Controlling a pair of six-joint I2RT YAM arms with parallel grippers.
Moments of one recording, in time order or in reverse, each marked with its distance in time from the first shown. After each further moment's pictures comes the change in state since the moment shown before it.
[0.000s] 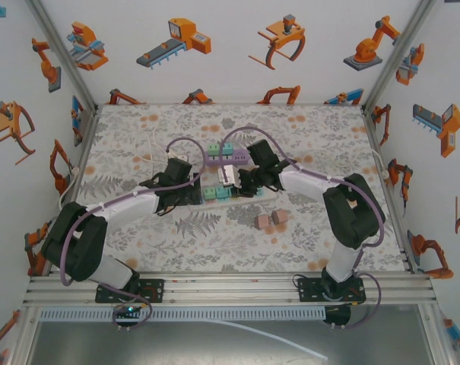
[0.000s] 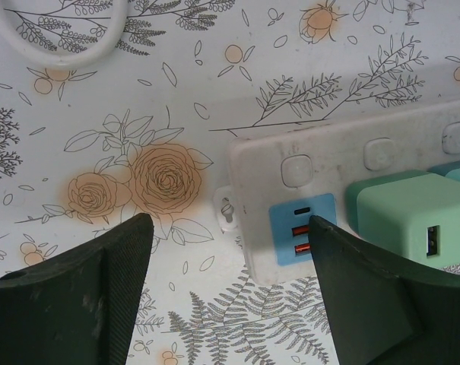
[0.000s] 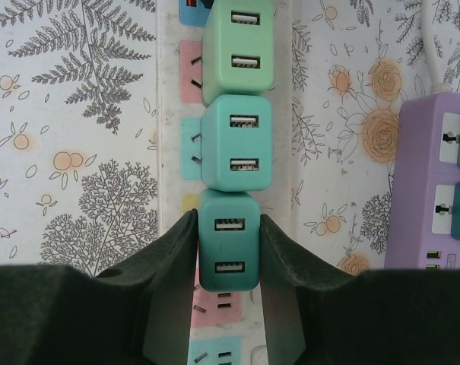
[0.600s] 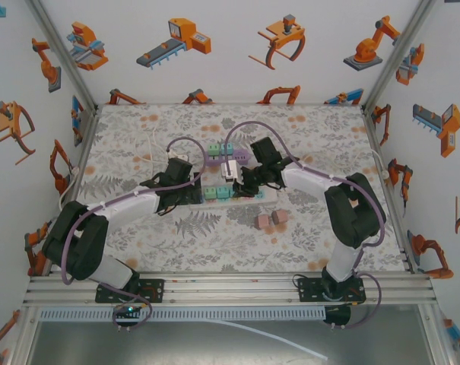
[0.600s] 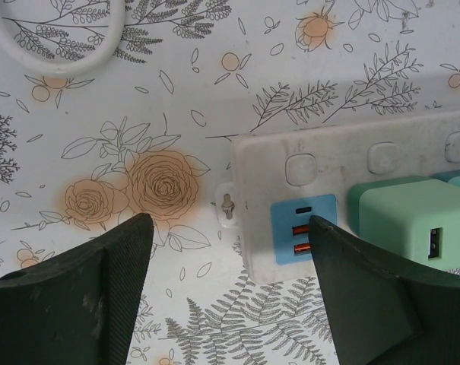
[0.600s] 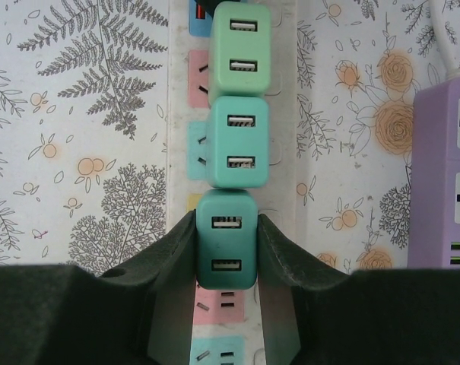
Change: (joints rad) left arm -0.001 0.012 0.000 0.019 -0.005 0.000; right arm -0.032 0.000 0.018 -0.036 -0.064 0.075
